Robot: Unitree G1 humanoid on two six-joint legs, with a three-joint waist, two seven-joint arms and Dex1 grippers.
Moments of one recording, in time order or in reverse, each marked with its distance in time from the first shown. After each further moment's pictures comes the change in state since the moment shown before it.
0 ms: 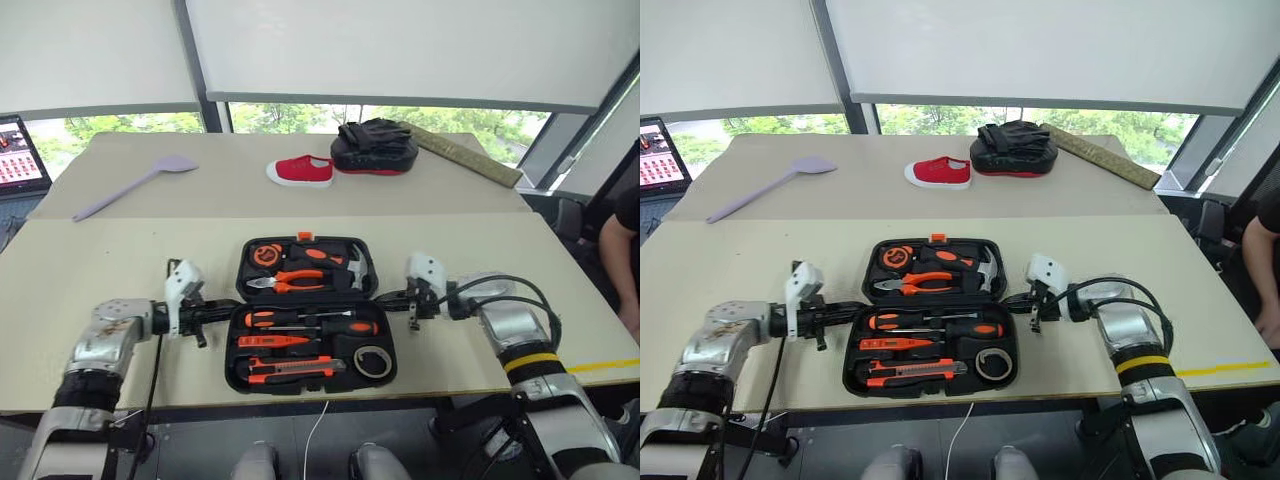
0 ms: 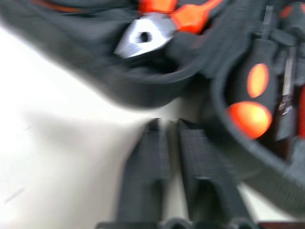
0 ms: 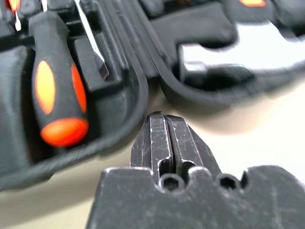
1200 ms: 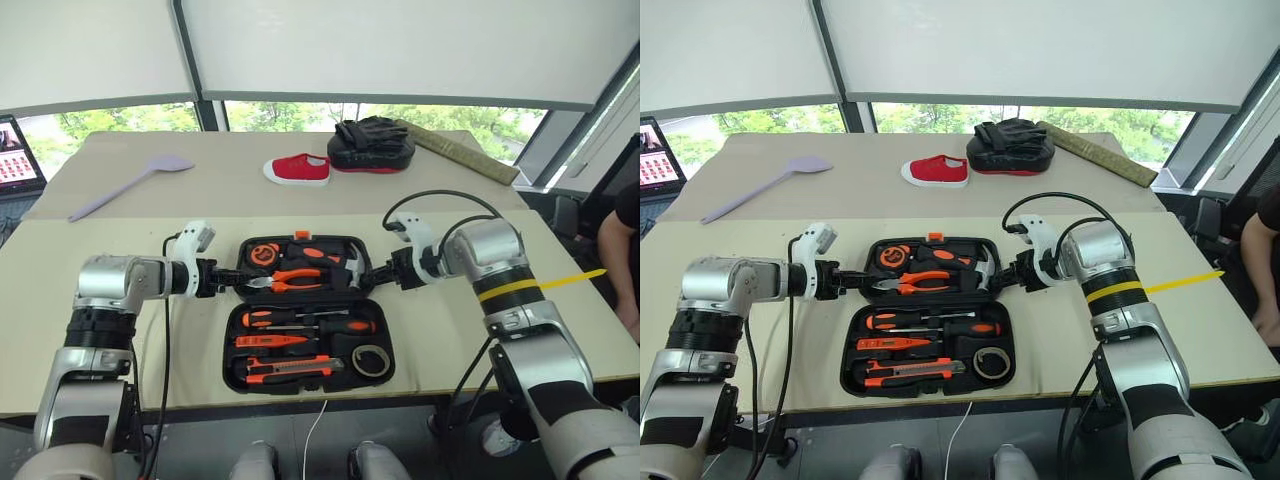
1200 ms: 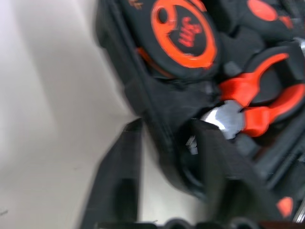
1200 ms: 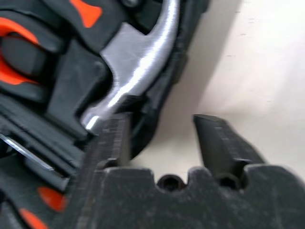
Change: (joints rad) left arm -0.350 -0.057 -0.051 -0.060 -0.099 0.830 0.385; right arm -0.457 0.128 0.079 0.179 0.122 0.976 -0.463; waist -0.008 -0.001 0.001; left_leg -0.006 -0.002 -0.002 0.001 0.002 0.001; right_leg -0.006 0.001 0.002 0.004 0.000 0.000
